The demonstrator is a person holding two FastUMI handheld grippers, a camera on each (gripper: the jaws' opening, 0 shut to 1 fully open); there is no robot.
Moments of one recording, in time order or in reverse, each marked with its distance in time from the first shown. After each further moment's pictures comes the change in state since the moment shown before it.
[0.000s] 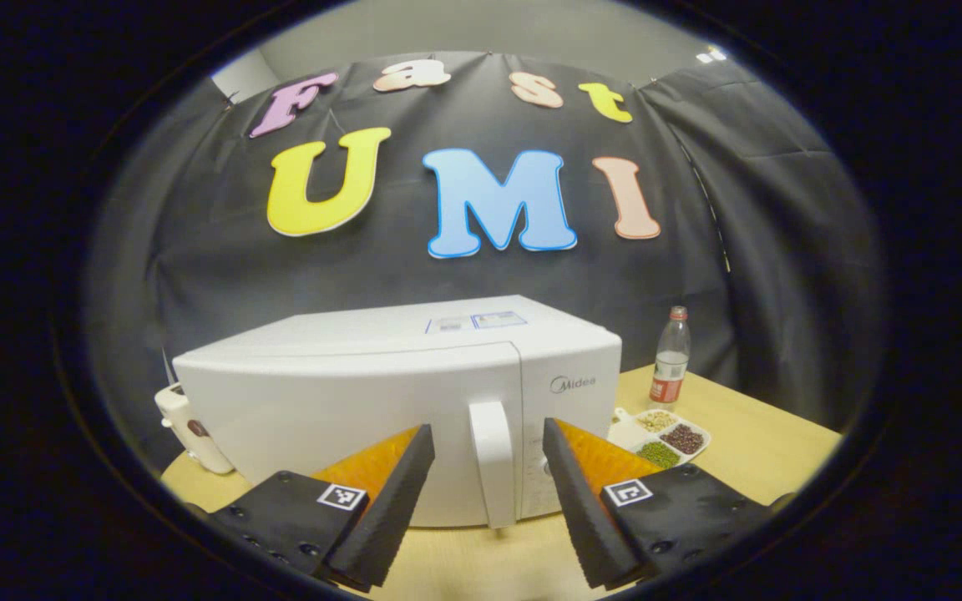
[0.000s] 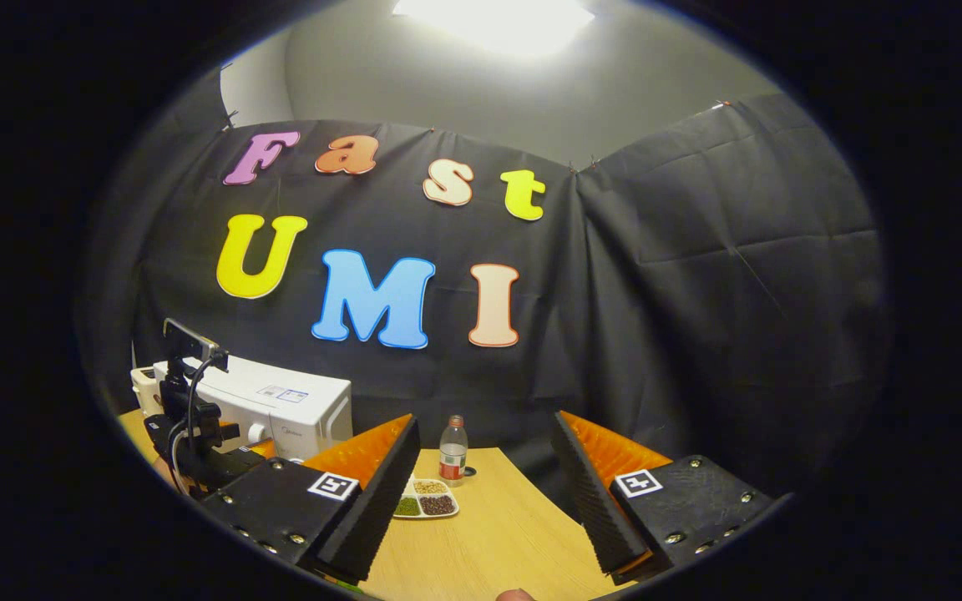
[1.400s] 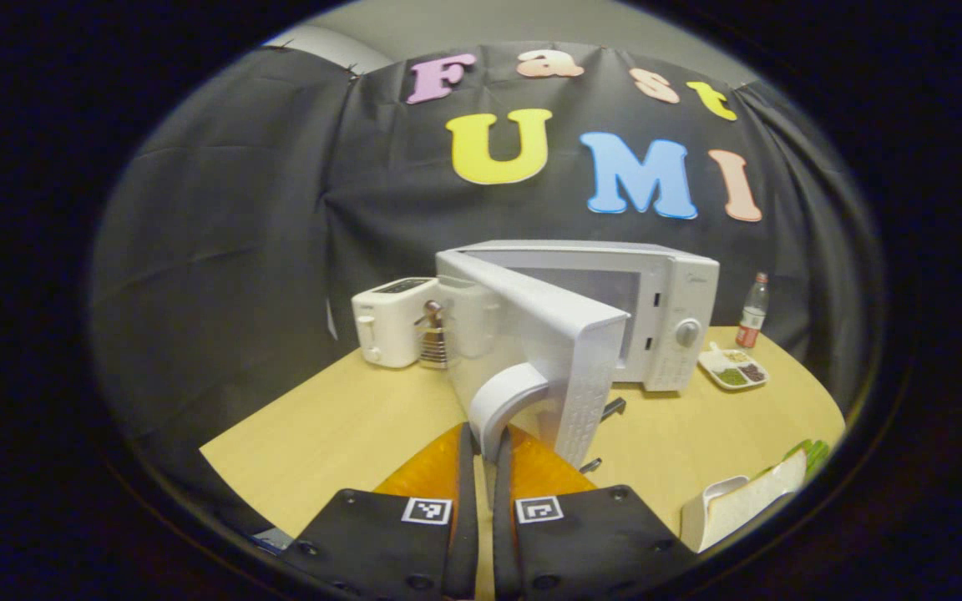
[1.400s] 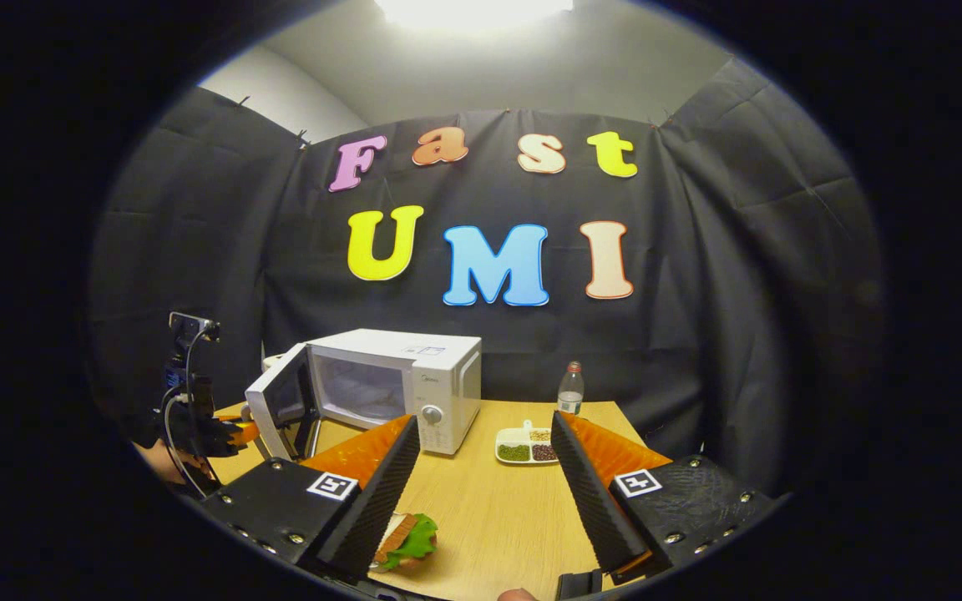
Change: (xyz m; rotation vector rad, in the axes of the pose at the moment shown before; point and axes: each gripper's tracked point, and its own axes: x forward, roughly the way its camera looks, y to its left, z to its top) left arm -0.299 0.171 -0.089 -0.145 0.149 0.470; right arm -0.110 0.051 -0.040 0.087 0.109 0.531
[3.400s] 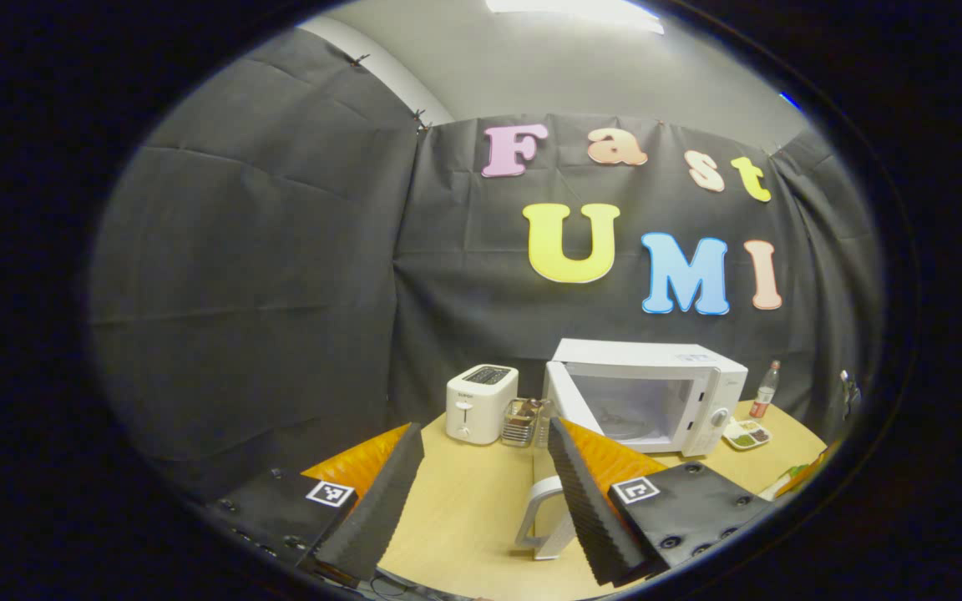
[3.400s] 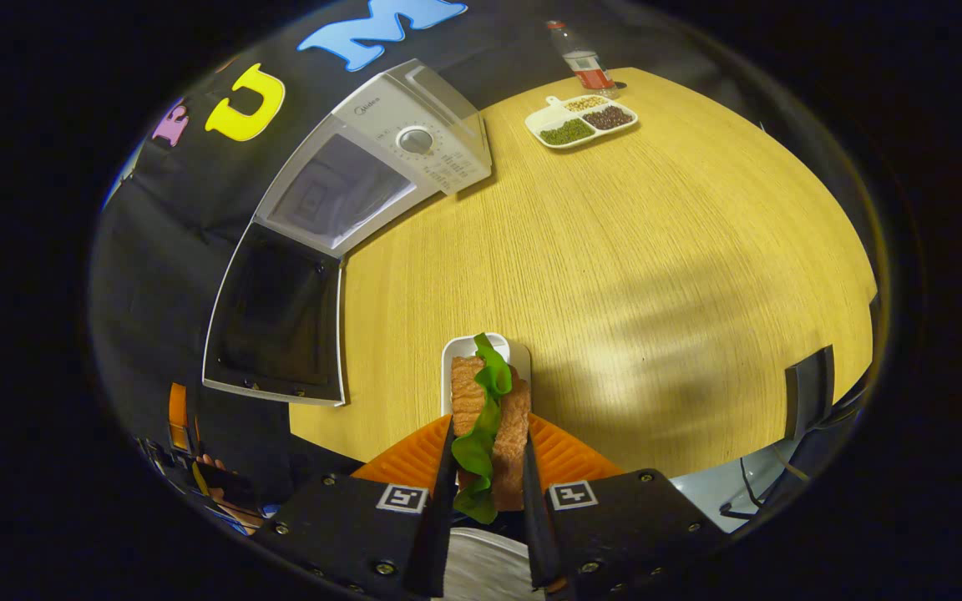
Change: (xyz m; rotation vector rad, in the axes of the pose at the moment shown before) left arm -0.073 0.151 0.113 -0.082 -0.259 0.008; right arm 0.031 0.106 -0.198 0.643 0.985 0.134
